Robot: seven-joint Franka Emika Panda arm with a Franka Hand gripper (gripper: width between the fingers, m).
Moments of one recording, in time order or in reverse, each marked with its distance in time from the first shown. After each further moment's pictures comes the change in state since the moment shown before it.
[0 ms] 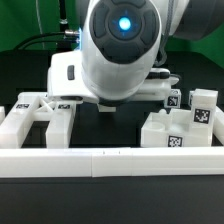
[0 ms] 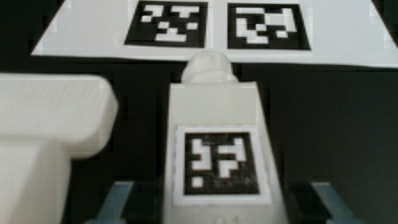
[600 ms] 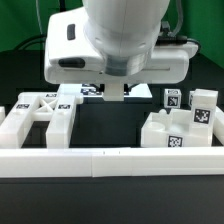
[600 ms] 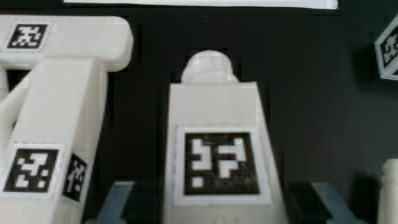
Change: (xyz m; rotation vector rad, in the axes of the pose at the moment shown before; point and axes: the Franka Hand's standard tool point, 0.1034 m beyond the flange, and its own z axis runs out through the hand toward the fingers) arm 0.001 -0.007 -0.057 -0.011 0.145 0.005
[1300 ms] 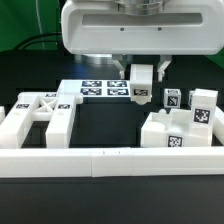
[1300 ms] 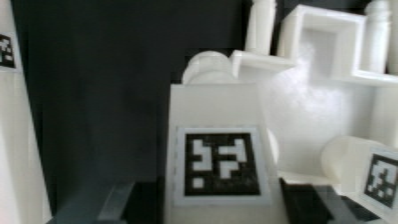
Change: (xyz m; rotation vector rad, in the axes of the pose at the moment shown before) arm 0.013 -0.035 -0.064 0.130 0.564 0.168
